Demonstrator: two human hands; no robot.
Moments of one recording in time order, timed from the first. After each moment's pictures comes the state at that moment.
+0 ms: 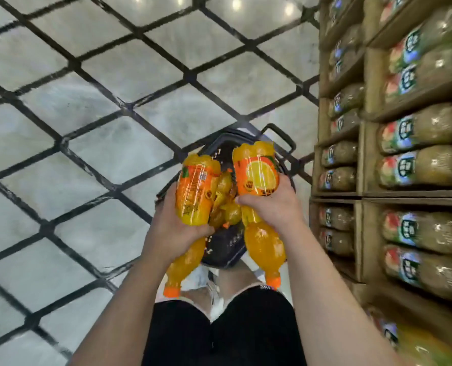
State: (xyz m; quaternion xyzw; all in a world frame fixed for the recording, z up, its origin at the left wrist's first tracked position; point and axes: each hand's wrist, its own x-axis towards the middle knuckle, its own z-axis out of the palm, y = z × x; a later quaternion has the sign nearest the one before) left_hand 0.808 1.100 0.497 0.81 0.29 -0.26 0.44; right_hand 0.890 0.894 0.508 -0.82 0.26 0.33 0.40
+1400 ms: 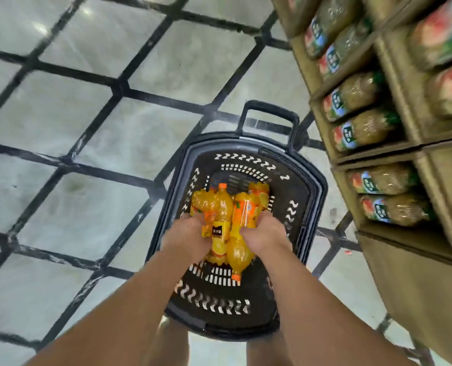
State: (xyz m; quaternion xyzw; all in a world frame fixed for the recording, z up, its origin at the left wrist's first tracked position) left_hand 0.952 1.106 0.239 0.87 -0.03 -0.48 0.08; right_hand 0.906 0.933 0.234 -0.76 0.42 0.39 0.31
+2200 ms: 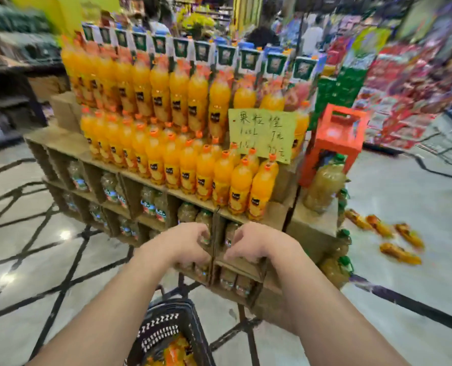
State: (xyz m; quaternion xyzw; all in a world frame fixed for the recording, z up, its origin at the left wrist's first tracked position) left_hand 0.880 0.918 0.869 0.78 -0.54 -0.30 0.04; right_hand 0.718 0.813 0.883 -0.84 0.43 0.15 0.28
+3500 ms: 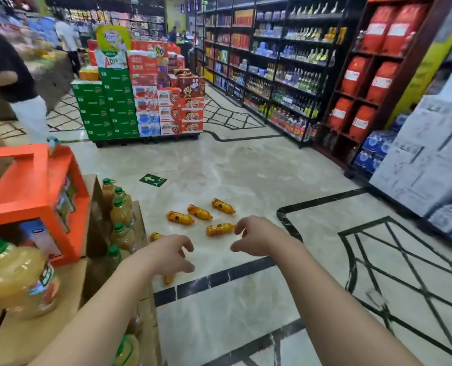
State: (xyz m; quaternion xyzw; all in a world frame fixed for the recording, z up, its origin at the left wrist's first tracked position) left_hand 0.240 0.382 0.897 0.54 -0.77 -0.32 -0.06; right_hand 0.010 0.433 0.949 -0.62 0.74 -0.03 0.26
